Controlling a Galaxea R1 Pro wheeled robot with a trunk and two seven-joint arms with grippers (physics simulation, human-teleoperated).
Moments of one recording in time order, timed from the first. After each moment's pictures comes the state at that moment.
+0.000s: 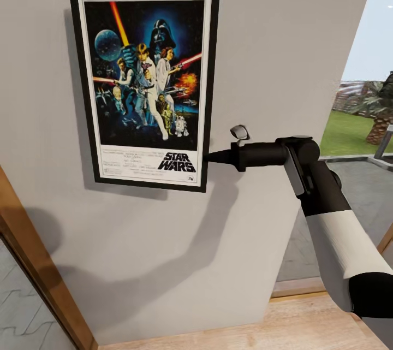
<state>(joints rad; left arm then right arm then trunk) 0.04 0.07 0.10 -0.64 -0.05 -0.06 -0.06 -1.09 -0.10 0.15 -1.24 -0.18 0.87 1.43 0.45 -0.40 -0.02</state>
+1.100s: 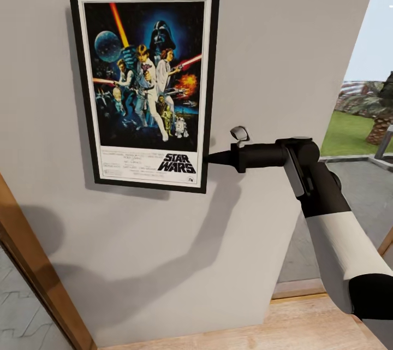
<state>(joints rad) 0.04 0.07 0.11 -0.64 -0.05 -0.06 -0.06 -1.08 -0.10 0.15 -1.25 -0.18 0.87 1.43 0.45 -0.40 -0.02</state>
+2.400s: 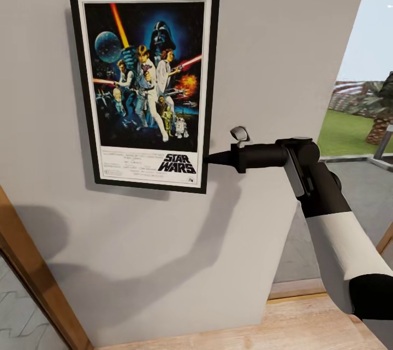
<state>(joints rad) 0.04 0.07 0.11 -0.64 -0.05 -0.06 -0.06 -1.08 -0.10 0.15 -1.25 -0.18 0.87 1.43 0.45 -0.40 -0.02</state>
